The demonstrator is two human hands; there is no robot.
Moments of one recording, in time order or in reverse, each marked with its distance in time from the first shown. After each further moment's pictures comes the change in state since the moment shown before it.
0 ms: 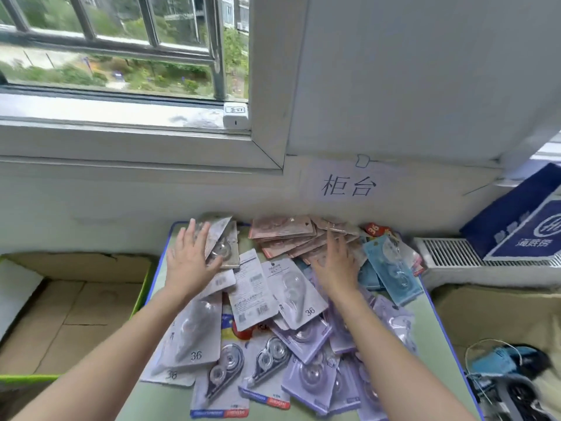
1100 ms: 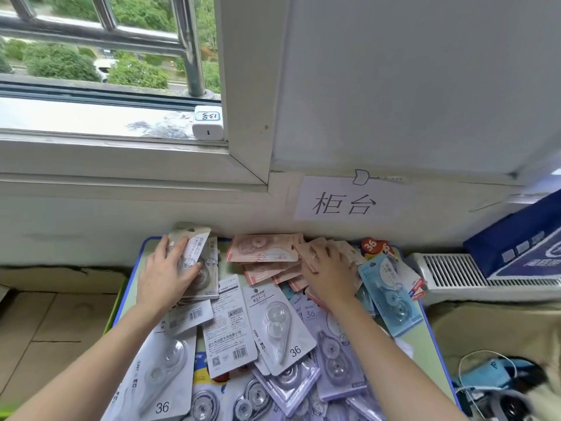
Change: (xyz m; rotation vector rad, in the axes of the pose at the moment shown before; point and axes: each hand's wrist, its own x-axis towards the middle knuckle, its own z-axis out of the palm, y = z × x) left_hand 0.059 -0.002 0.018 -0.113 -0.067 -0.113; right_hand 0.069 0.015 0.004 -0.141 -0.002 -0.108
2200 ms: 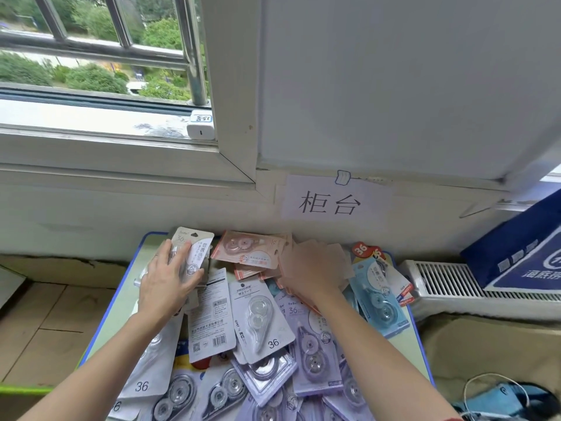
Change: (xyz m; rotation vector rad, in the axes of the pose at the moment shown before) left_hand -0.052 0.030 0.011 0.023 0.109 -0.029; right_hand 0.003 0.012 -0.002 0.096 -0.324 0.042
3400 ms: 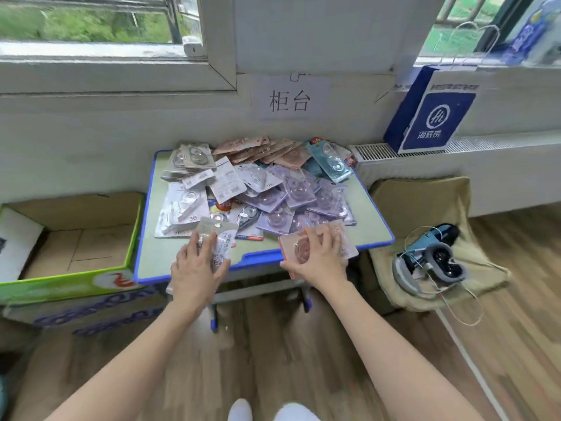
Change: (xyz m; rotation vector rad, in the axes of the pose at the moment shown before) left_hand -0.309 -0.079 -0.040 0.130 -0.167 0.247; right_hand -0.361 0.026 0.143 0.118 0.266 0.129
